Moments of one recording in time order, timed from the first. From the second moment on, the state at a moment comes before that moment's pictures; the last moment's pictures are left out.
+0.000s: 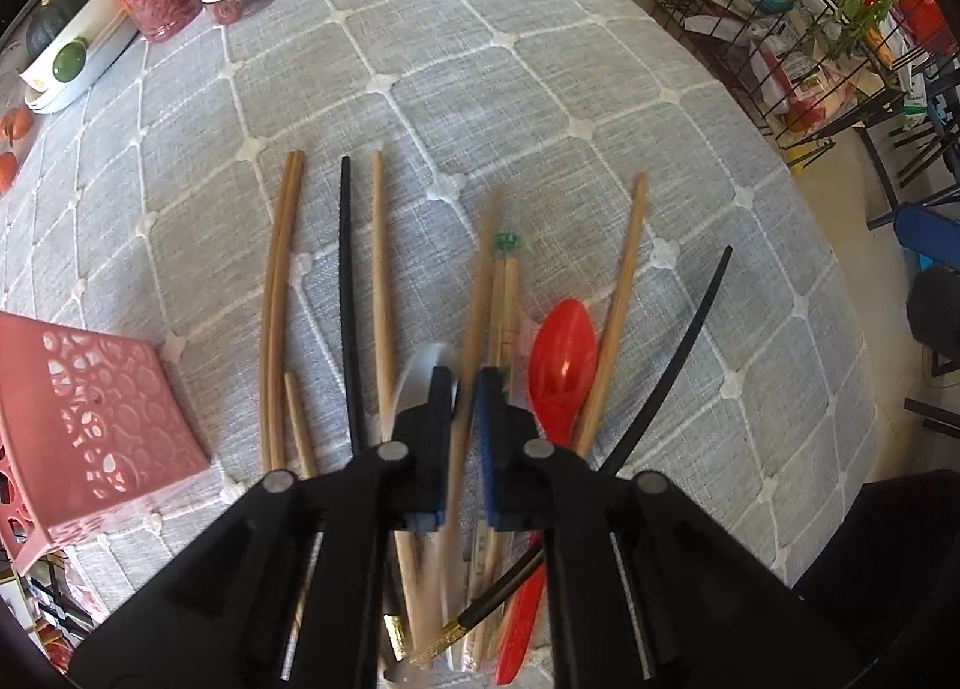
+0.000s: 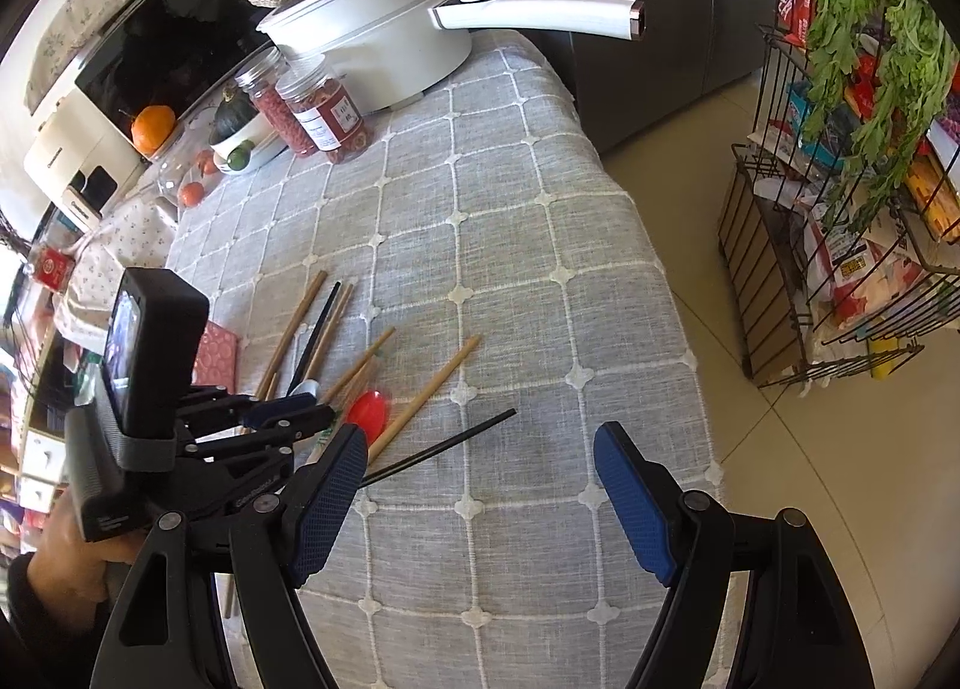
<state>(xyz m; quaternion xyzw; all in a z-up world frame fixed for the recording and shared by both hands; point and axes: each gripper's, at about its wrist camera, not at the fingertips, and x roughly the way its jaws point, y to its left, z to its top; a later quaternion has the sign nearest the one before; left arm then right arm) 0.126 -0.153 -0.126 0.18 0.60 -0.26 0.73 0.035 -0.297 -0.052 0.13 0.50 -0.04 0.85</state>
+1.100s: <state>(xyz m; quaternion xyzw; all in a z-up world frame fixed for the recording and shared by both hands) 0.039 0.012 0.004 -0.03 0.38 -0.21 0.90 0.060 -0.277 -0.104 0.15 0.57 -0.07 0.80</state>
